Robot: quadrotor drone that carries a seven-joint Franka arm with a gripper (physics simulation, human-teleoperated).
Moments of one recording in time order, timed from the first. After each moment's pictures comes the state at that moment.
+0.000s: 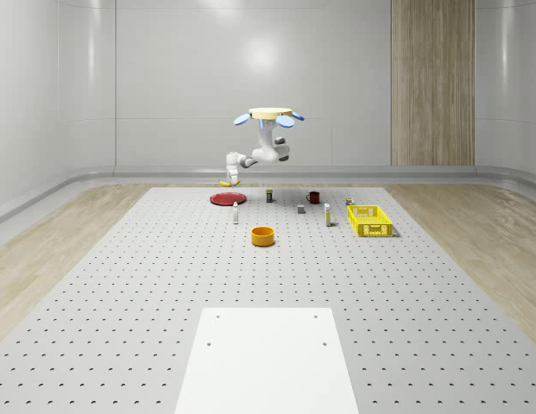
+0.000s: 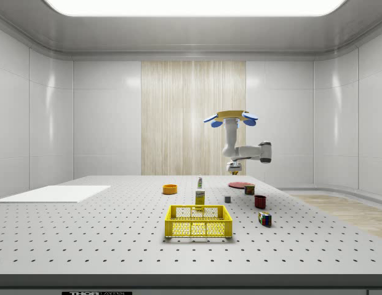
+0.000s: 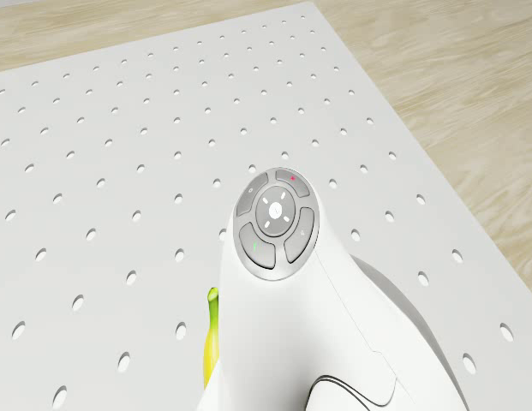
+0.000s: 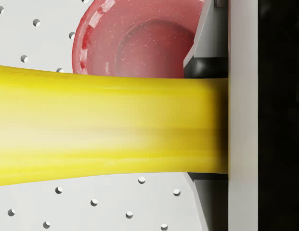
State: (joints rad) arm -1.18 -1.63 1.33 -2.85 -1.78 1.70 -2.12
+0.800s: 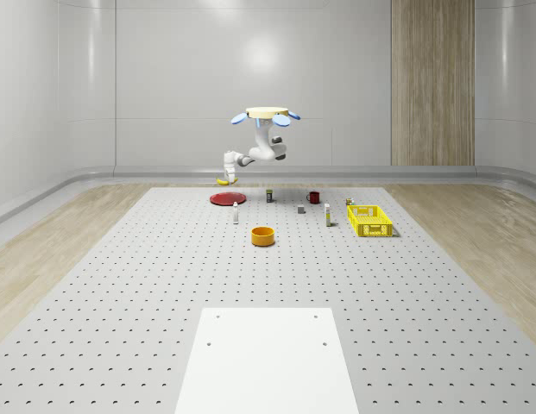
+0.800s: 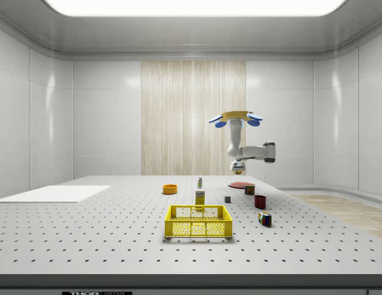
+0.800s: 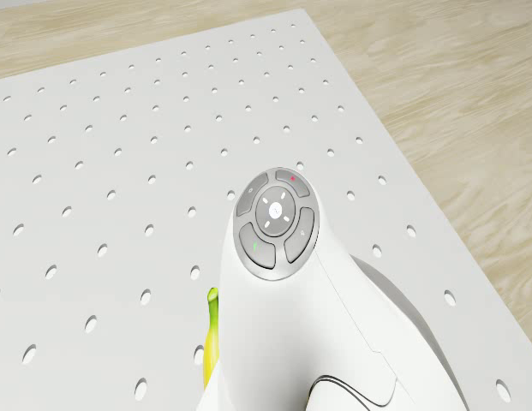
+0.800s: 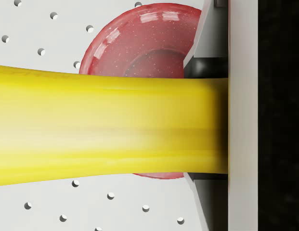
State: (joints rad) arm -1.18 -1.63 1.33 -2.85 -1.78 1.69 -2.13
